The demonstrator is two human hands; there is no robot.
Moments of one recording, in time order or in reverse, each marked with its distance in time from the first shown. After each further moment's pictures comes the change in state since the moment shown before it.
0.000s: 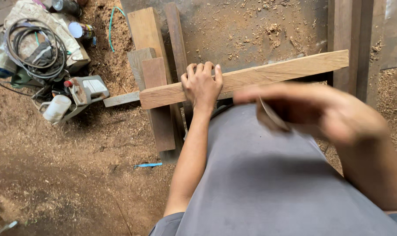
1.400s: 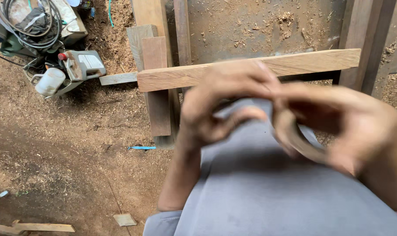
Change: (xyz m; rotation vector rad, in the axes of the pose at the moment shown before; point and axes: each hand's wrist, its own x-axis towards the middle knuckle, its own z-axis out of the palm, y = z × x) left_hand 0.003 0.033 -0.184 -1.281 -0.108 0.461; right_hand -0.025 0.006 -0.033 0.102 -0.137 0.132
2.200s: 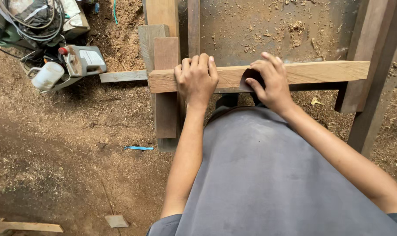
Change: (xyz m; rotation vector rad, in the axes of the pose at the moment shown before) left_hand -0.066 -0.170 -0.016 1.391 0.188 -0.438; right_hand 0.097 0.182 -0.120 -1.537 0.705 -0.119
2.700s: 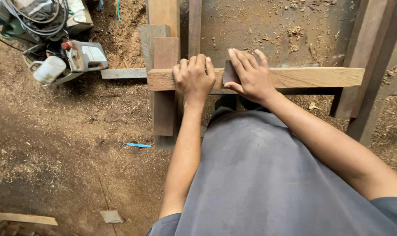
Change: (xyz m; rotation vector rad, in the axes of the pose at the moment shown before) left_hand 0.000 0.001 0.005 -0.001 -0.018 -0.039; right_hand 0.038 -0.011 0.010 -0.327 -0.027 -0.306
